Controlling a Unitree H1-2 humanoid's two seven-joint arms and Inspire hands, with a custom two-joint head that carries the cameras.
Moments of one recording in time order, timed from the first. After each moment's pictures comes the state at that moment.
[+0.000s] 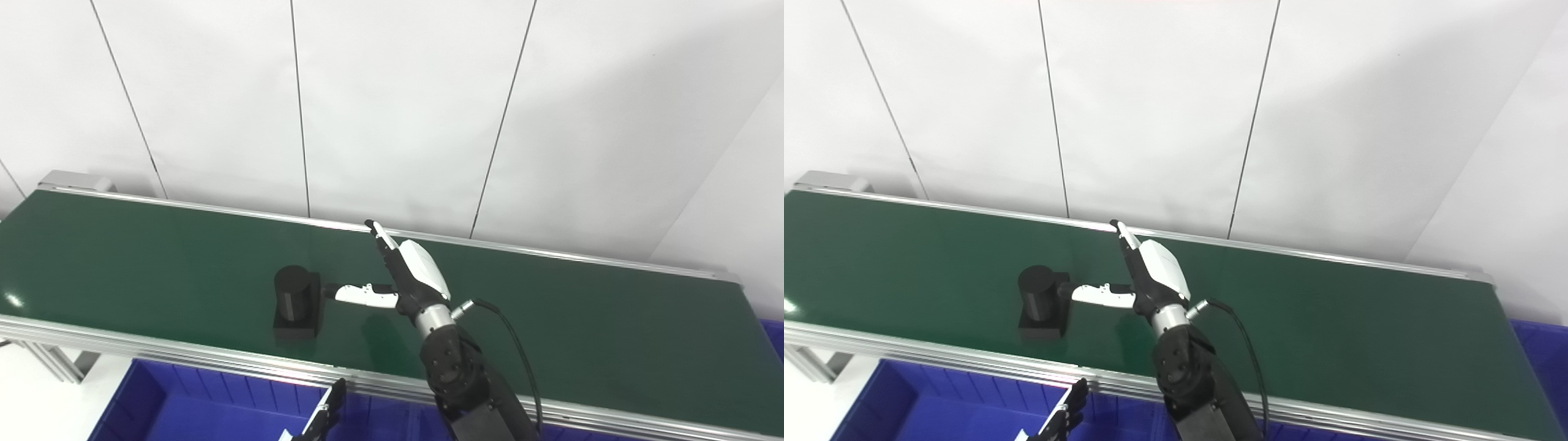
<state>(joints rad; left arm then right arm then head) 0.24 0.12 -0.40 0.23 0.01 -0.43 0.04 -0.48 0.09 0.37 0.31 -0.61 0.27 0.03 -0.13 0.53</state>
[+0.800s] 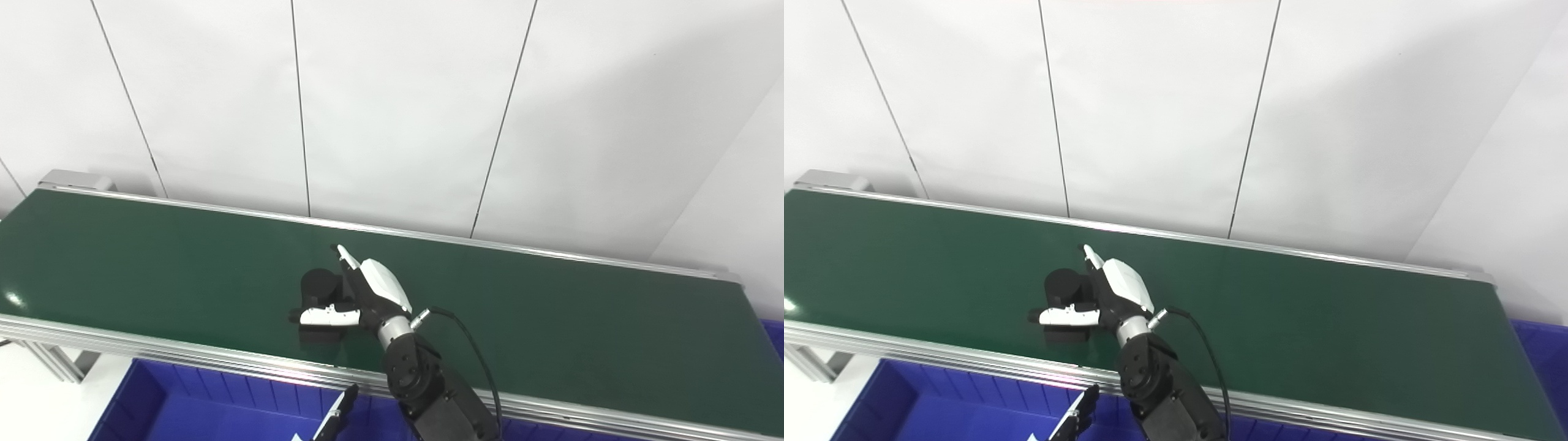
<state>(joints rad) 0.25 0.10 -0.42 0.22 0.08 -0.43 0.07 -0.55 0.15 0.44 0.61 -0.57 0.18 -0.07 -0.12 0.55</state>
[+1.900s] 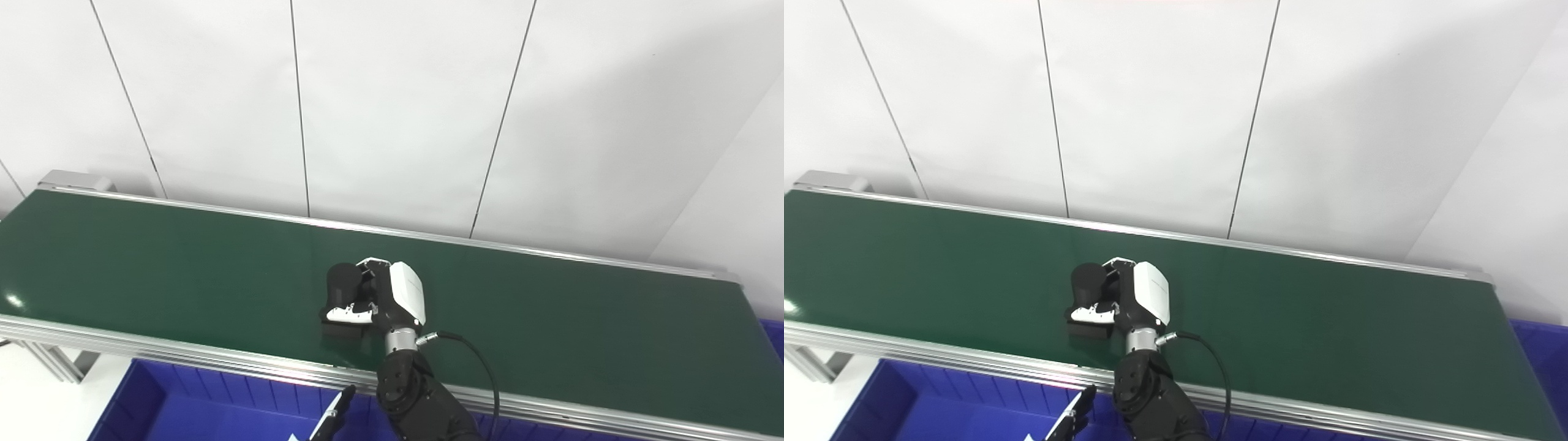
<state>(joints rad) 0.25 0.12 -0.43 0.22 0.06 -0.43 0.08 -0.67 0.23 0.33 1.11 -0.50 -0.14 -0.64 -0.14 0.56</state>
